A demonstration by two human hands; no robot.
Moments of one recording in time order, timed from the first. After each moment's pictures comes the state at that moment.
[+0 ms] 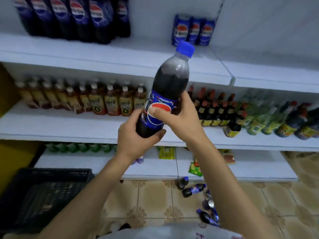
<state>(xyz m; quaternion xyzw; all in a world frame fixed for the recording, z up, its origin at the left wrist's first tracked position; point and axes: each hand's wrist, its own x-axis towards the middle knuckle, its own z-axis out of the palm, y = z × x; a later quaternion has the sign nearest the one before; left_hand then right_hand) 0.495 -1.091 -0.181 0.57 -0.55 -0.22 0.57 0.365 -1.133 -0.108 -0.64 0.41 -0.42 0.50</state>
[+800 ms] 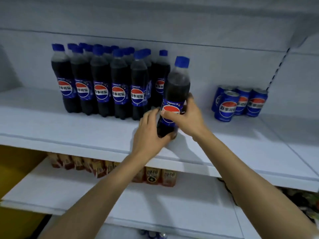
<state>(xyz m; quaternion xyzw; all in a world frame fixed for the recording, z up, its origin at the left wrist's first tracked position) 0.671 -1.350 -0.103 0.67 -0.58 -0.03 0.46 0.553 -1.406 -0.038 -0.74 0.38 -0.41 0.36</state>
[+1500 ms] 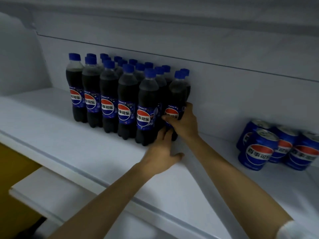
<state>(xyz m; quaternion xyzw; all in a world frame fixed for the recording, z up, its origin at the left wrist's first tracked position) 0.688 -1.447 -0.112 0.71 -0.59 -0.04 0.38 0.638 -1.561 -0.061 -0.77 0.33 -0.40 0.36</state>
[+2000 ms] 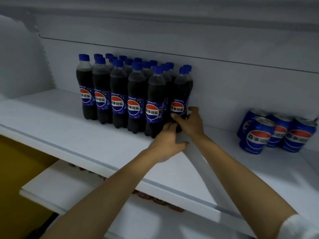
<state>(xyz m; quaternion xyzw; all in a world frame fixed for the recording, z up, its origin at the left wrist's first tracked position) 0.693 -1.427 -0.093 0.71 -0.58 -0.14 0.38 0.624 -1.528 -0.069 -0.73 0.39 -0.38 0.40</state>
